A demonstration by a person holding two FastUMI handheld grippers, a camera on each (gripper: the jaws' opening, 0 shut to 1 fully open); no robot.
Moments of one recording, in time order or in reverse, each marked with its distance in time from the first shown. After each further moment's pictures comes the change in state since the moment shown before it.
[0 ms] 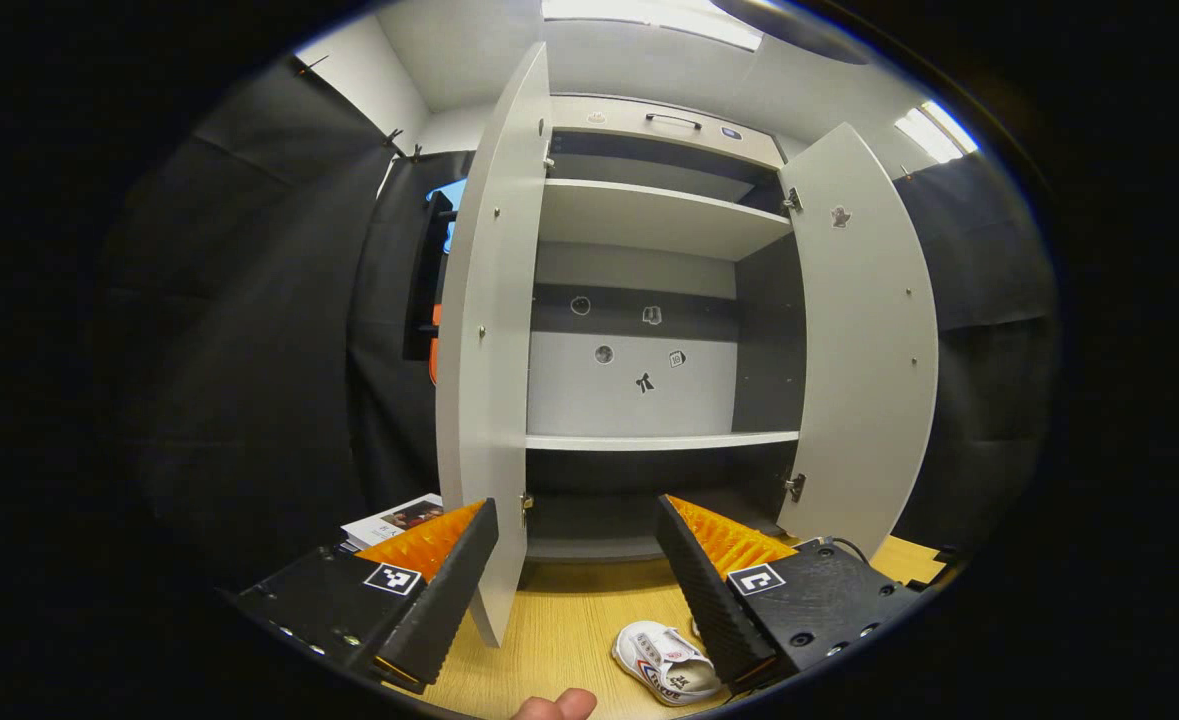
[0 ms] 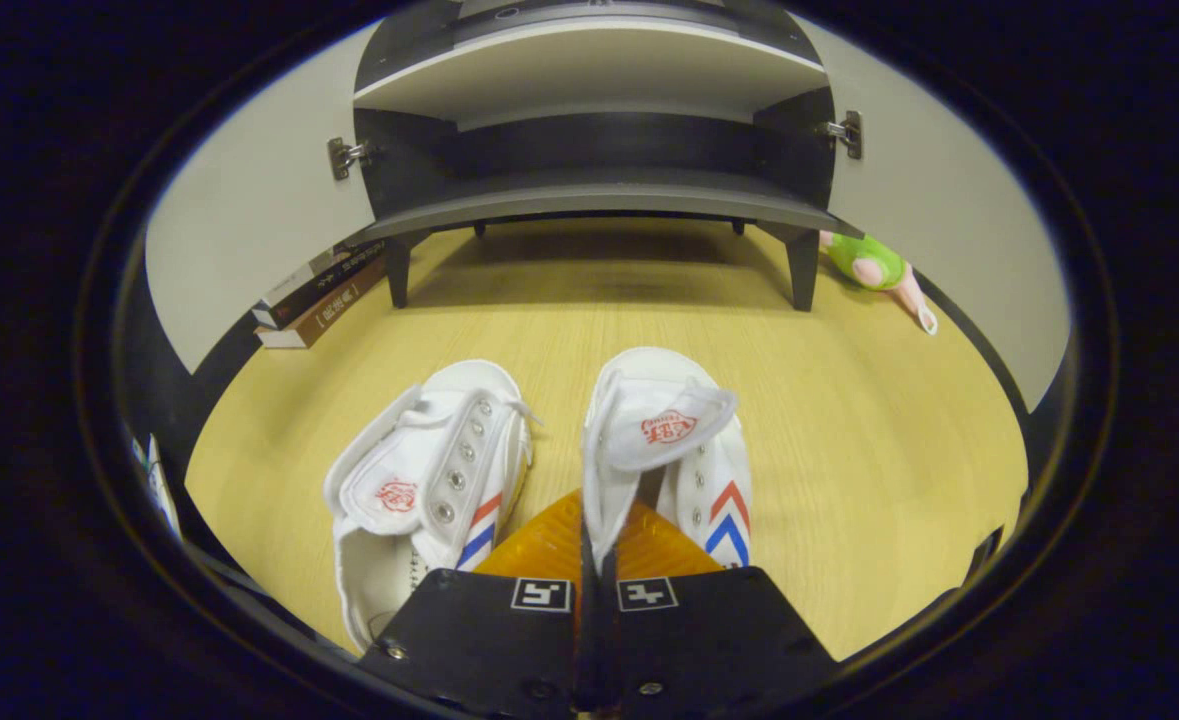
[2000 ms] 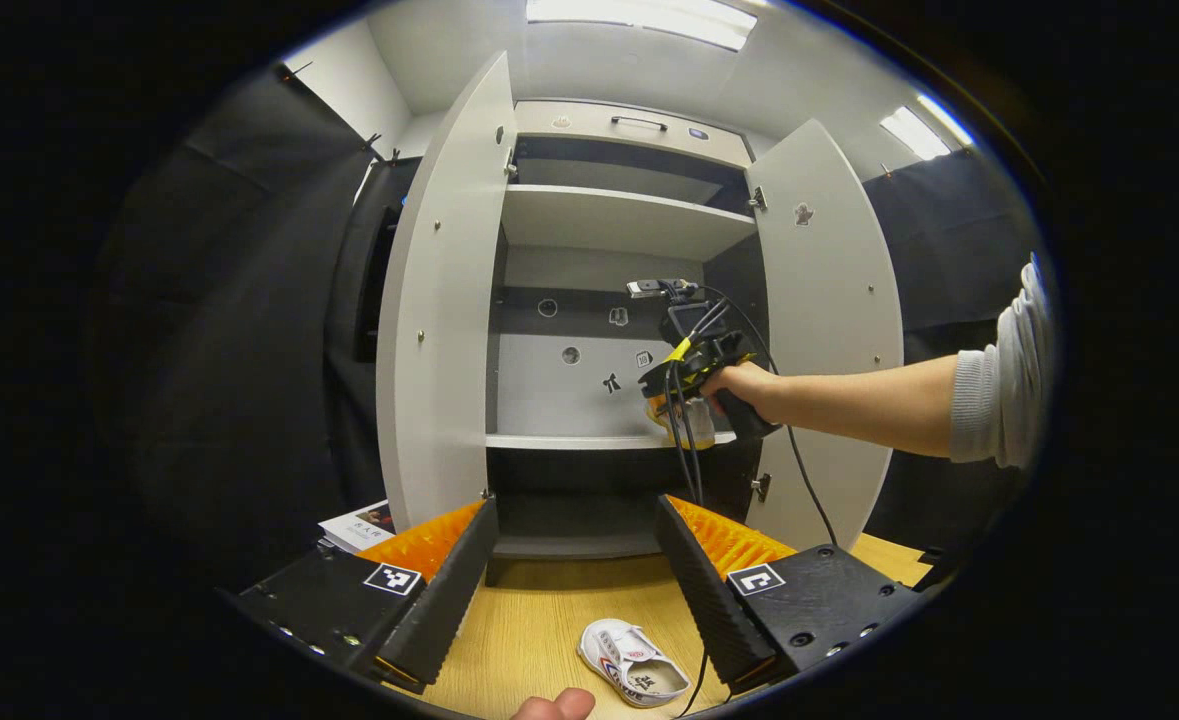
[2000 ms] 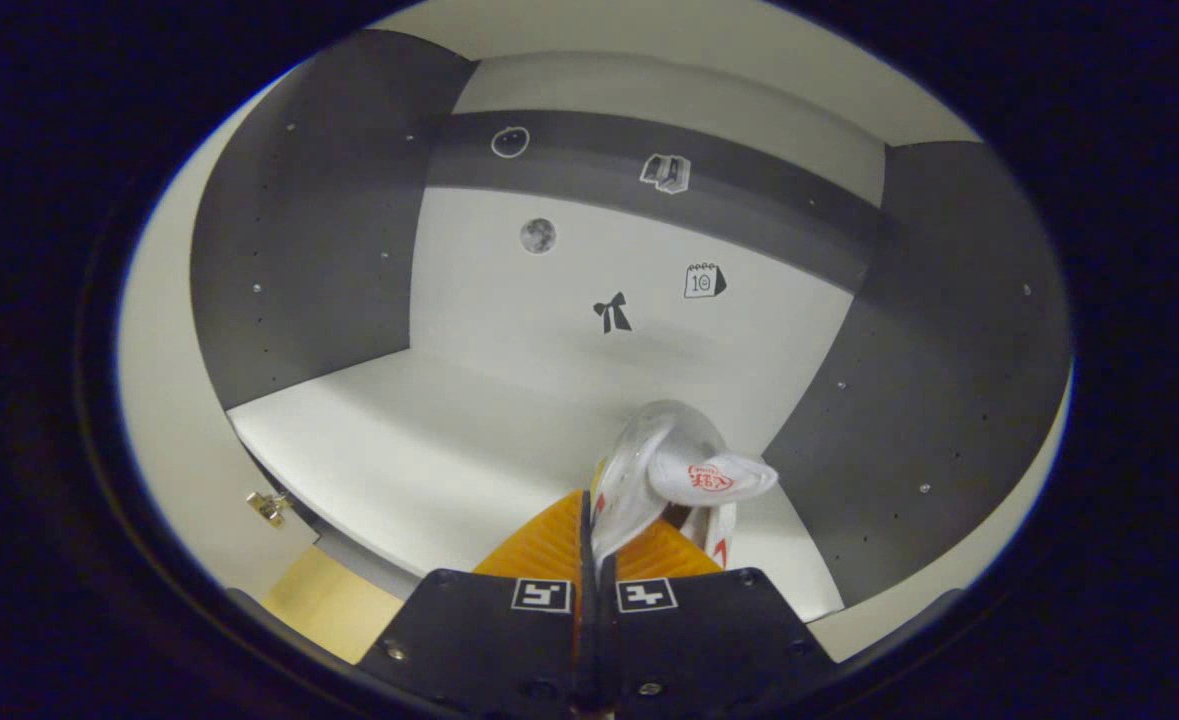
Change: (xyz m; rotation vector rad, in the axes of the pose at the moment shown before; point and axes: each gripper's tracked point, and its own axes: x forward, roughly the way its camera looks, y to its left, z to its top) left arm -0.011 -0.043 -0.002 0.010 0.005 -0.038; right arm -0.027 -0.025 0.464 -0.275 -0.252 -0.093
